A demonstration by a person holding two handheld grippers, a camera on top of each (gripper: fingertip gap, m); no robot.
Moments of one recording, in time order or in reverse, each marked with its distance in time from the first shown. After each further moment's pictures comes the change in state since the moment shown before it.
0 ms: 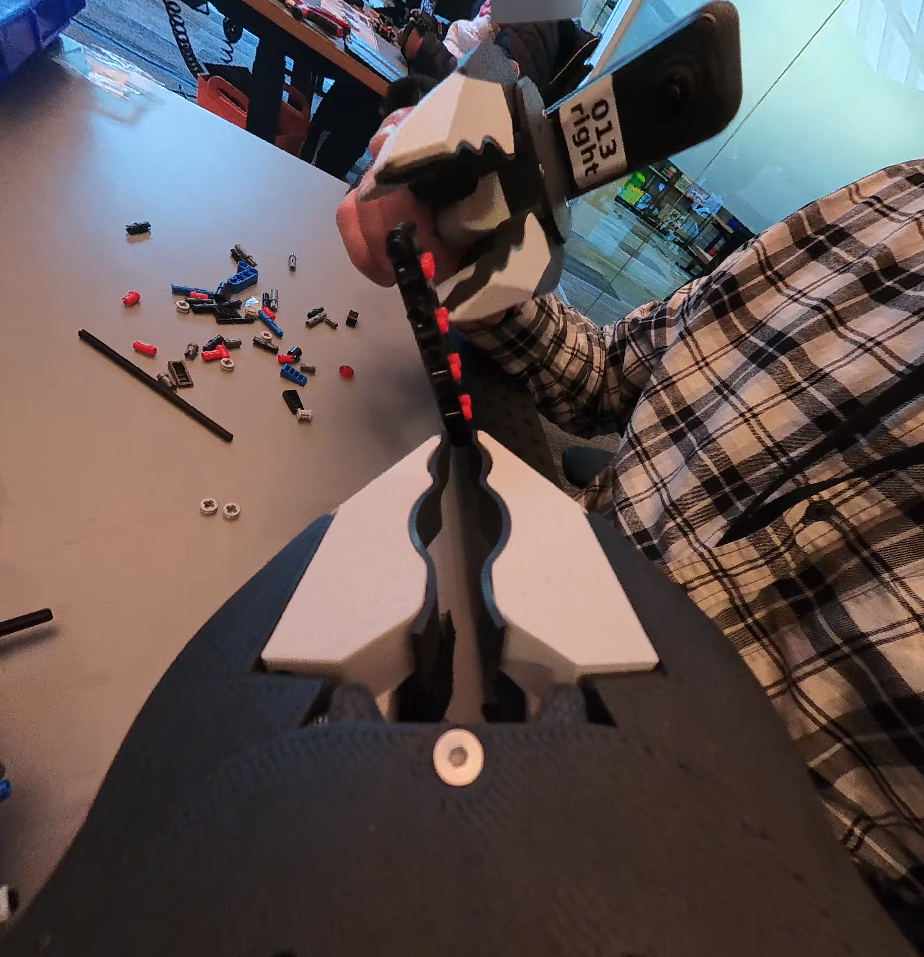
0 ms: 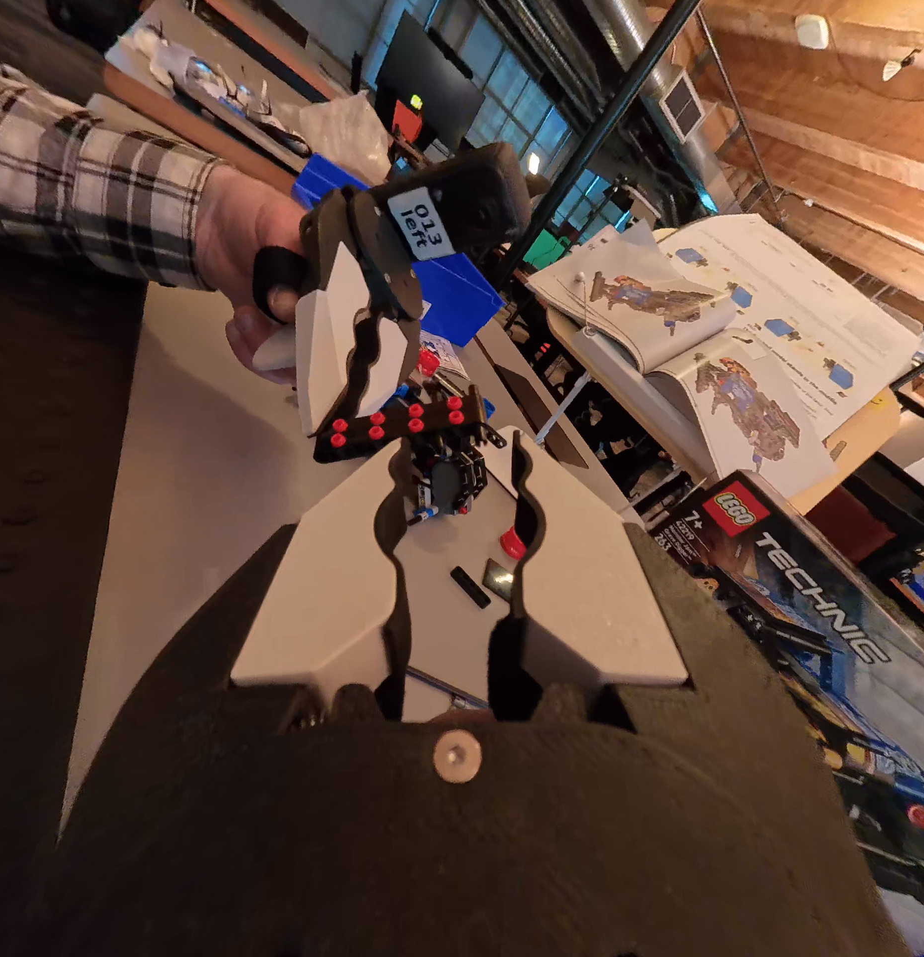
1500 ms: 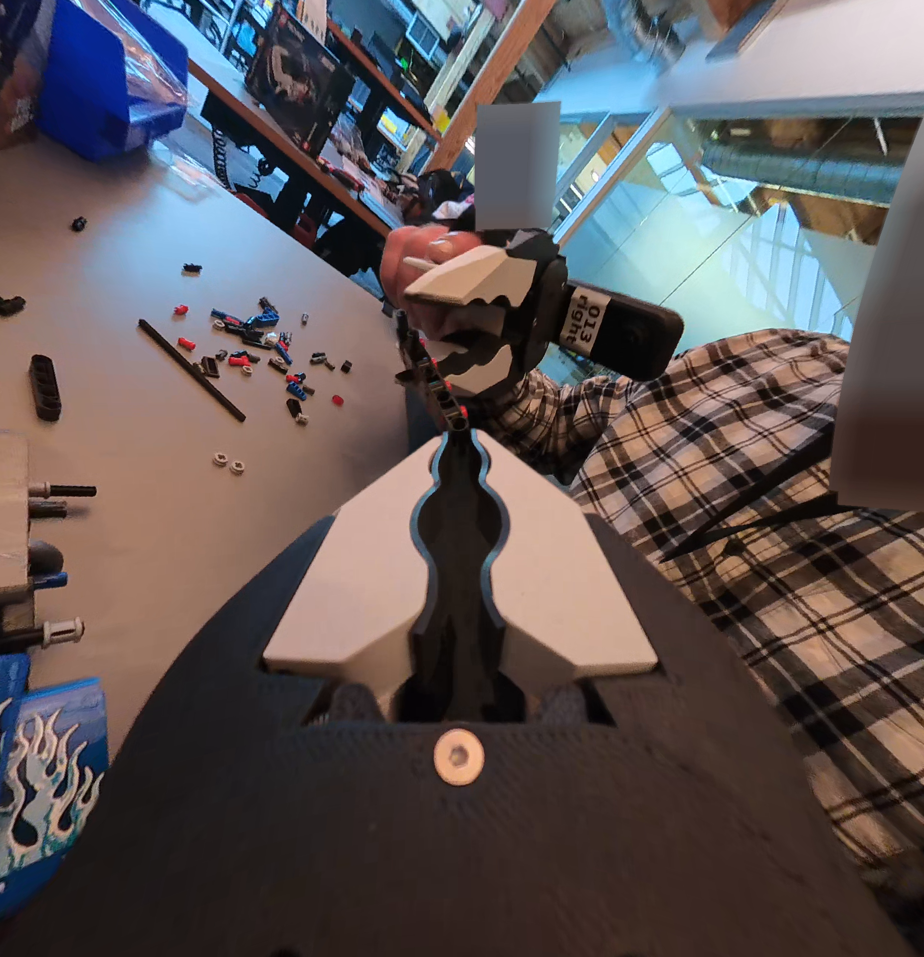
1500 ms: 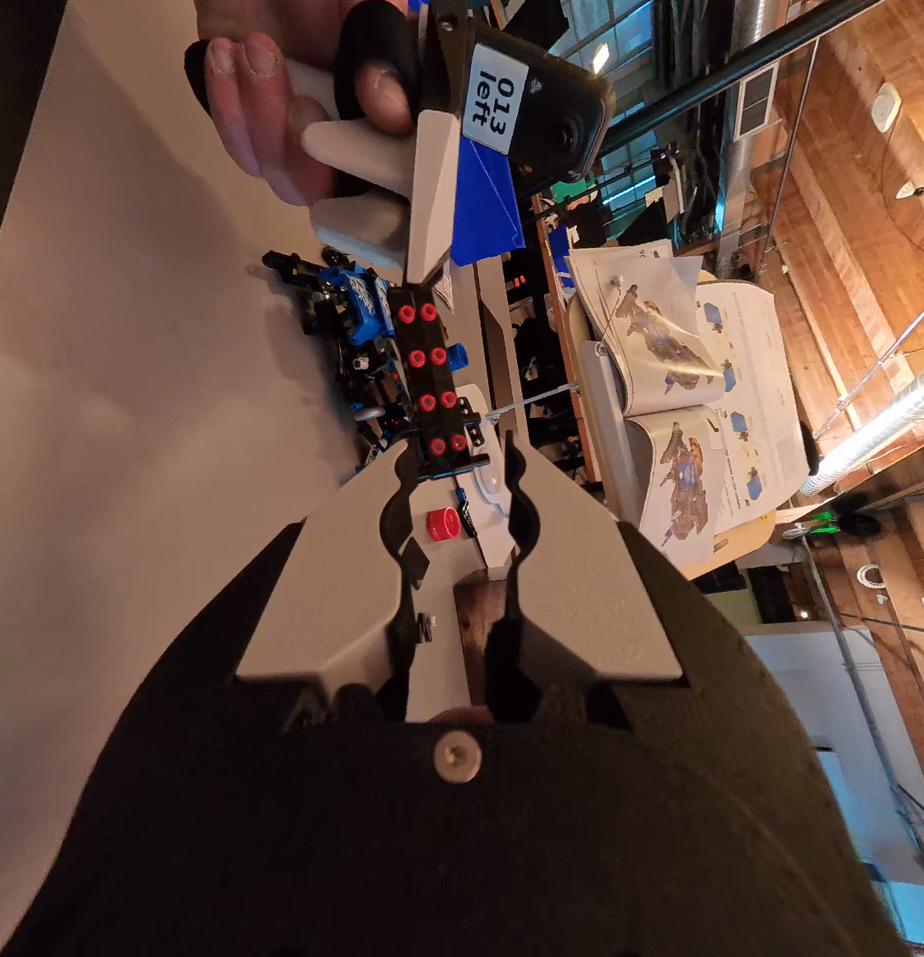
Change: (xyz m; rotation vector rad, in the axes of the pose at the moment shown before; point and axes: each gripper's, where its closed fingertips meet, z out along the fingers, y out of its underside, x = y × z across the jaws) left arm 0.007 -0.006 -0.072 0.255 0.053 -0.175; right arm -0.018 0.002 0.045 -0.235 -0.013 -0.486
